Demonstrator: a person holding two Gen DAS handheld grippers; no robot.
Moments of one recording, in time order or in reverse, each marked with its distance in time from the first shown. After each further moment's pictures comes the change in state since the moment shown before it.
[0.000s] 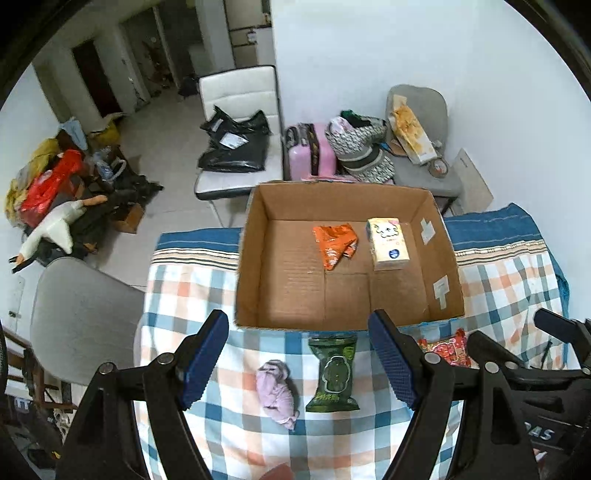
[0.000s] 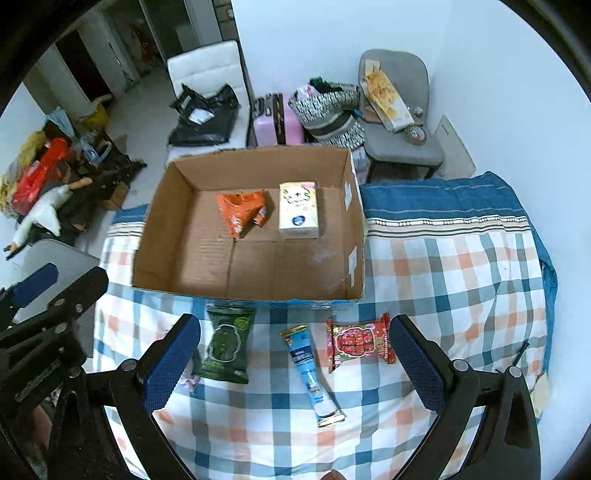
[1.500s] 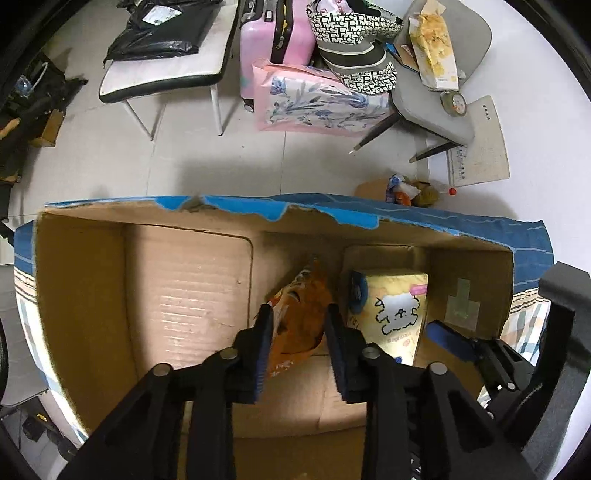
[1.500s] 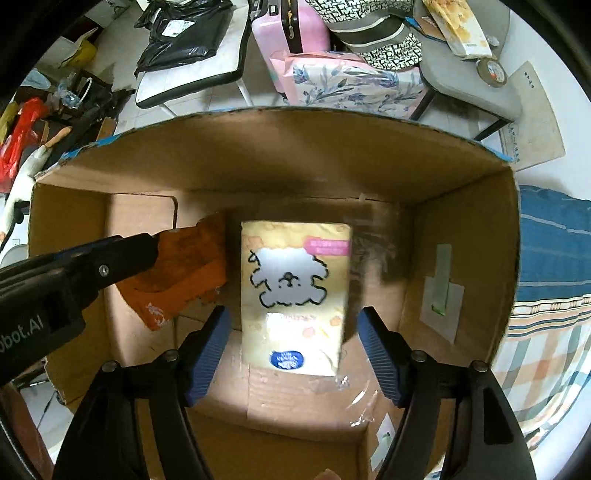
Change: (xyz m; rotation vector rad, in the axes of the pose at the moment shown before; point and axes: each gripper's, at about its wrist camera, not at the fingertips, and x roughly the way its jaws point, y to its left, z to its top) left arm 0.298 -0.051 0.153 -0.101 0.559 -0.229; right arm 0.307 -0.016 0.171 -0.047 0.453 0.069
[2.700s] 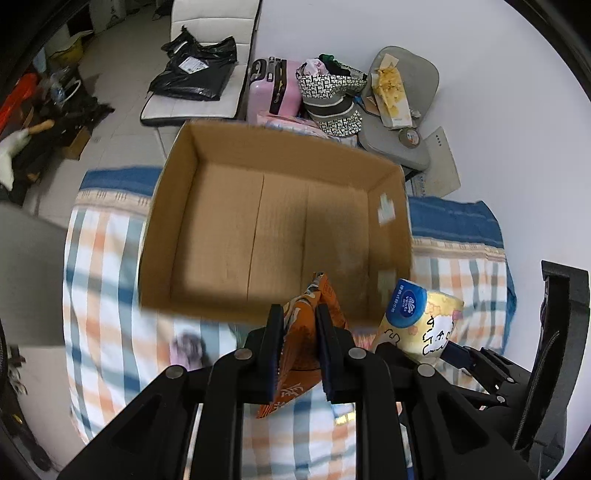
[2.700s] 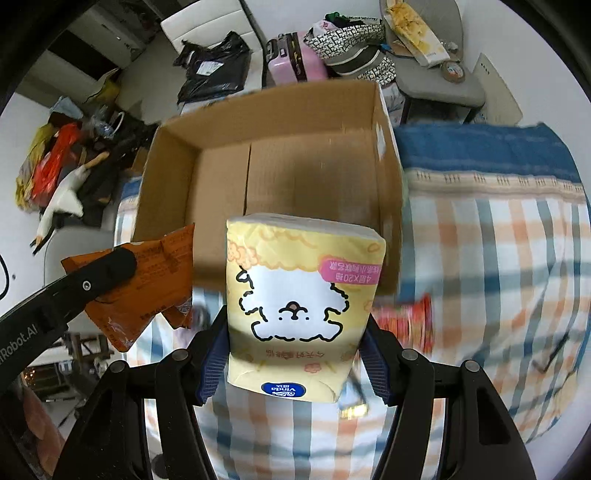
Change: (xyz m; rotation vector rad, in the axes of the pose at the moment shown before) left arm -0.129 -0.006 -0.192 0.003 -0.255 -0.047; right arm -0.125 0.012 -0.203 0.061 -0.181 0.096
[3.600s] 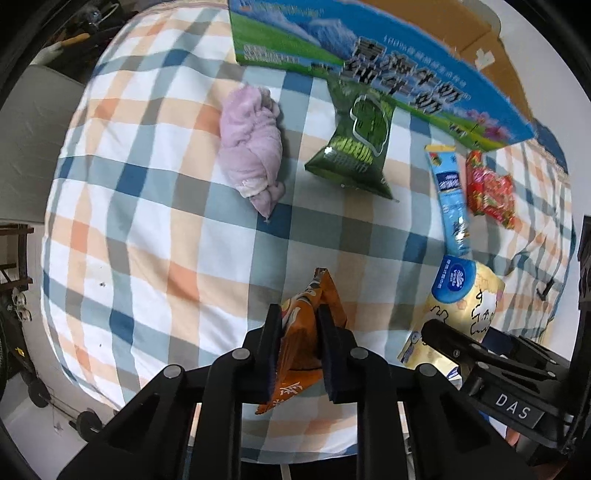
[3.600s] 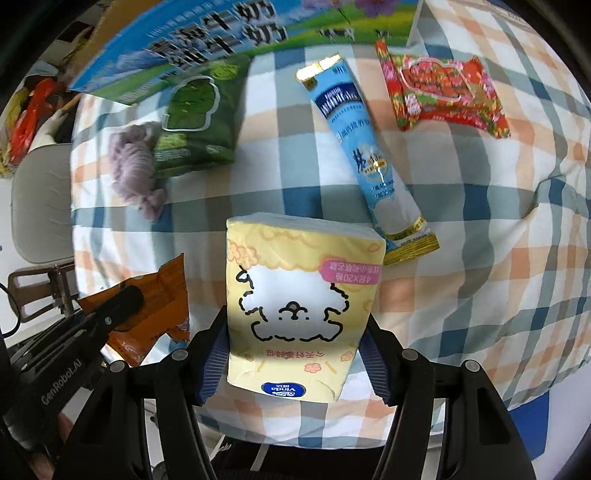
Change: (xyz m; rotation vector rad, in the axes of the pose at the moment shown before) left arm 0.088 0.056 -0.225 -0.136 0.223 0.124; right arm 0.186 0.011 -0.273 0.030 0.266 -0.008
